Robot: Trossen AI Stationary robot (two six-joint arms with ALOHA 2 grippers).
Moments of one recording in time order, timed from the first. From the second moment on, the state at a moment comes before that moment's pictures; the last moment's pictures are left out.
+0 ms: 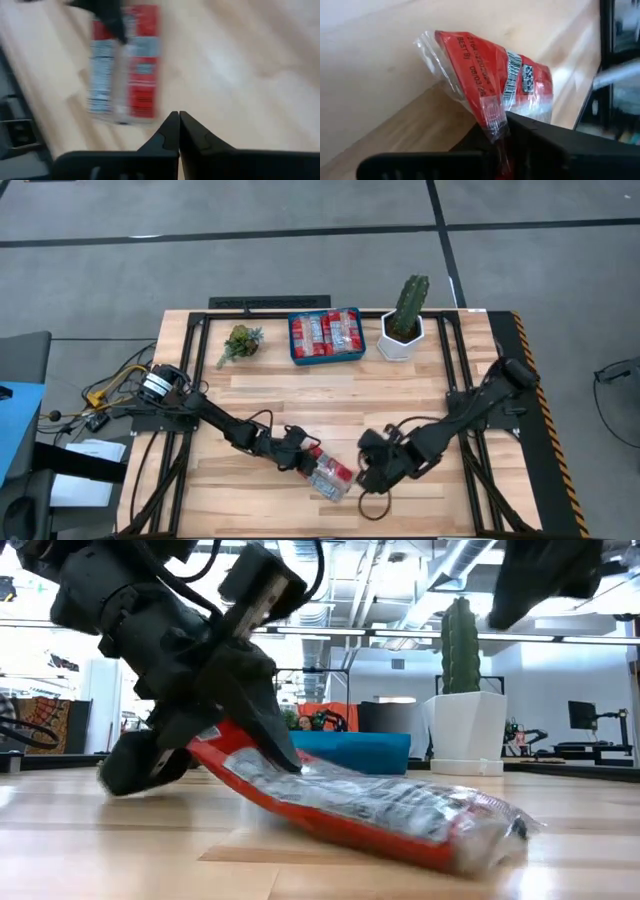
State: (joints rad) left arm -0.41 1.87 0.82 0.47 -0.19 -1.47; right arm 0.60 1.69 1.29 -0.76 0.37 1.16
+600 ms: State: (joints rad) left arm 0.15 1.51 1.09 -0.21 0.18 -0.72; right arm 0.51 1.45 1.29 -1.23 0.61 1.07
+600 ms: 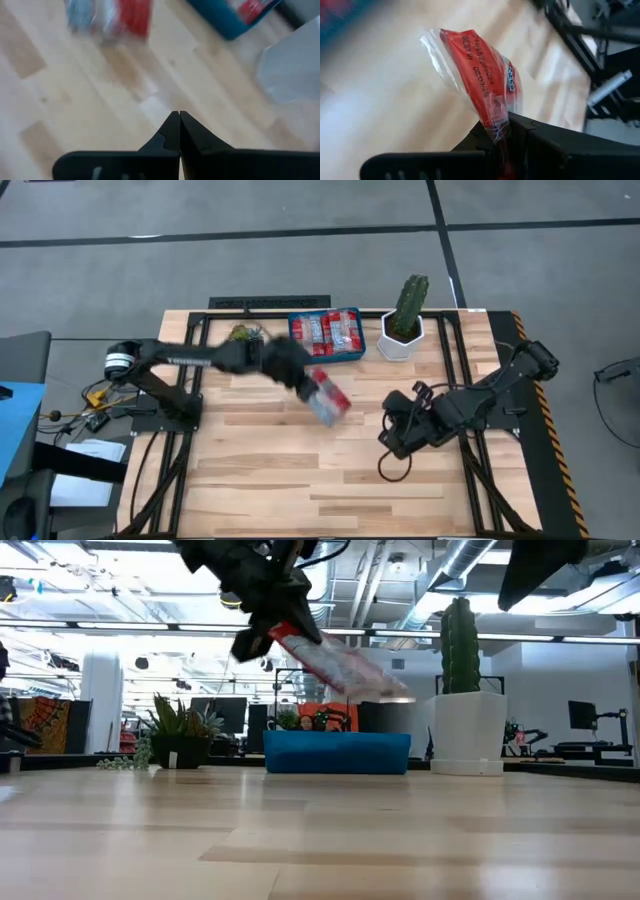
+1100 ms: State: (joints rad) left arm 0.63 1.67 1.54 -0.64 0.33 -0.04; right arm 0.27 1.44 1.29 -1.25 0.63 0.58
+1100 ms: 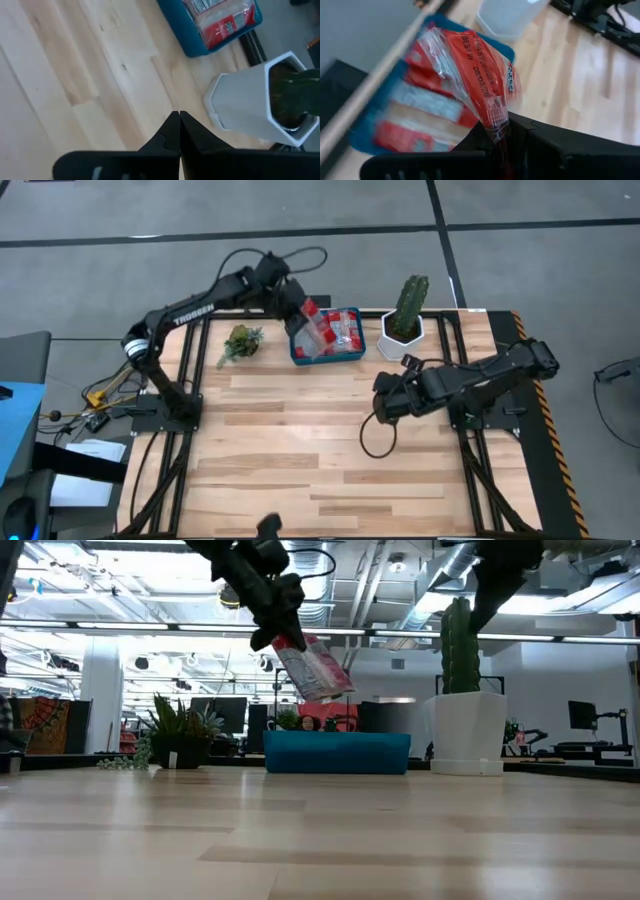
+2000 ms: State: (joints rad) left arm 0.76 1.93 1.69 -0.74 0.40 0.55; right arm -0.11 1.44 1.29 -1.08 0.55 0.45
